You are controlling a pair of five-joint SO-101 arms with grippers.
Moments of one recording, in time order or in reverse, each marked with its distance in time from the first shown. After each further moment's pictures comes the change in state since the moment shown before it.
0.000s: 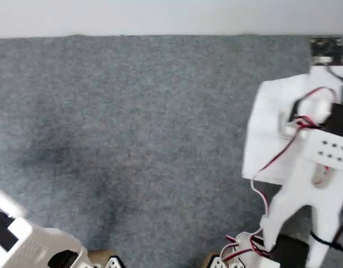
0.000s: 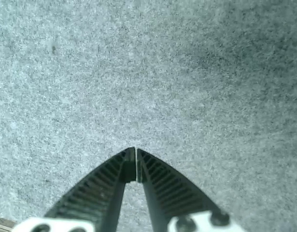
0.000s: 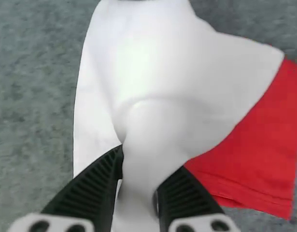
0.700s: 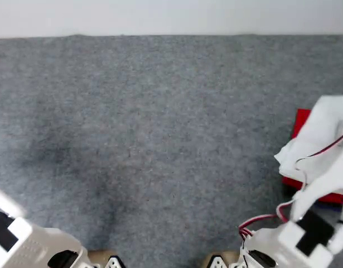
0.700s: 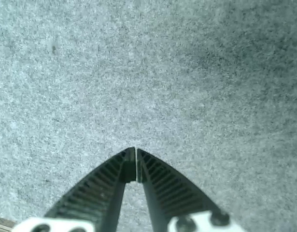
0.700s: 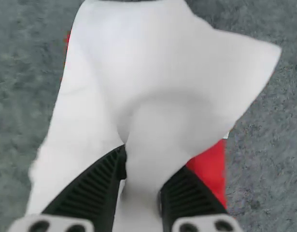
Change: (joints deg) left arm 0.0 0.0 0.0 0.0 0.0; right arm 19.7 17.1 0.1 -15.4 8.9
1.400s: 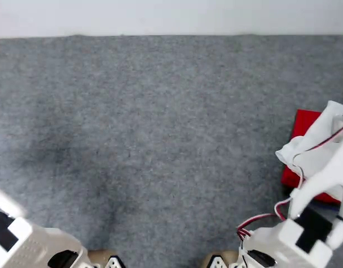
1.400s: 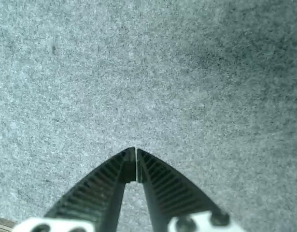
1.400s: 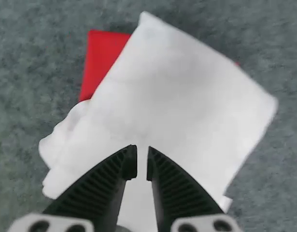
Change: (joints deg) left arm 0.0 0.0 0.0 0.0 0.0; right arm -4.3 1.0 -8.2 9.5 4.6
